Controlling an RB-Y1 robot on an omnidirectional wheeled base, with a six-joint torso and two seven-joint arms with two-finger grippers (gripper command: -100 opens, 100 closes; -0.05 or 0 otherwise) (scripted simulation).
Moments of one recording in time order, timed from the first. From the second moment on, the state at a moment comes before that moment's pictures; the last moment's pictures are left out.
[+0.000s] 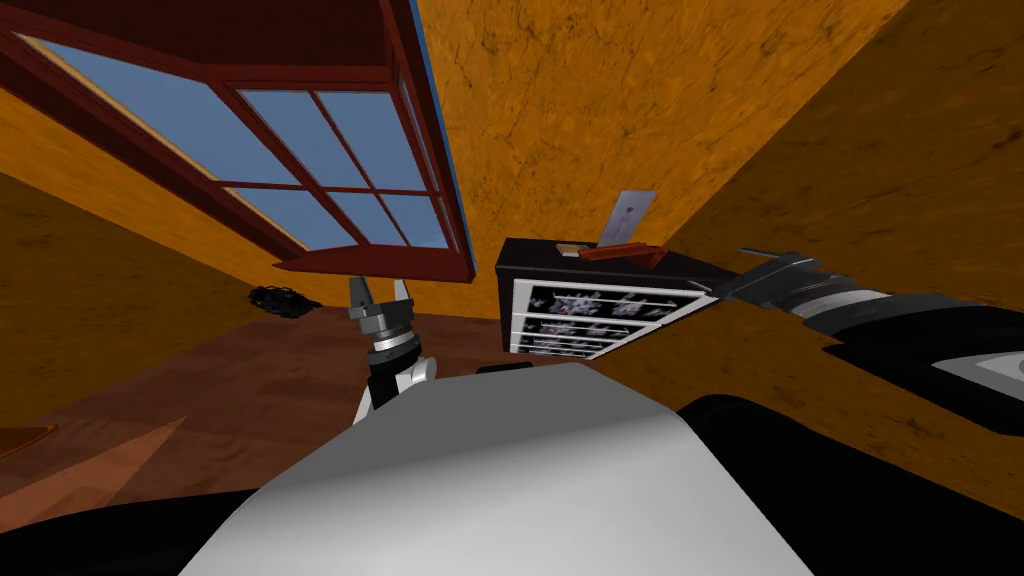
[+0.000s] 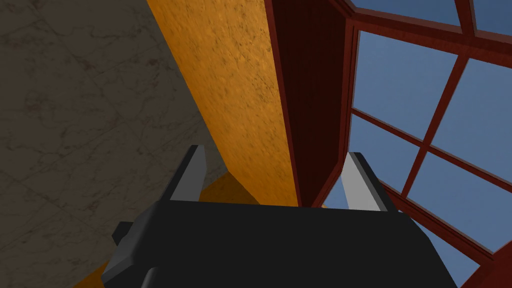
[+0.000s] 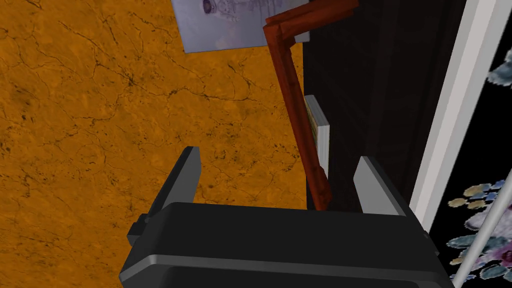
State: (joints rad) left arm 0.50 -0.04 0.07 -2.26 -0.02 -0.65 0.14; right arm 1.01 -0.94 -1.20 -1.92 1.00 -0.47 0.51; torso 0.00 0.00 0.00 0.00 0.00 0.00
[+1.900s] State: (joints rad) left arm 0.50 -0.04 0.07 -2.26 -0.02 -0.65 0.14; right arm 1.03 -1.15 -1.22 -1.91 1.06 -0.53 0.59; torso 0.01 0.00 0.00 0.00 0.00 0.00
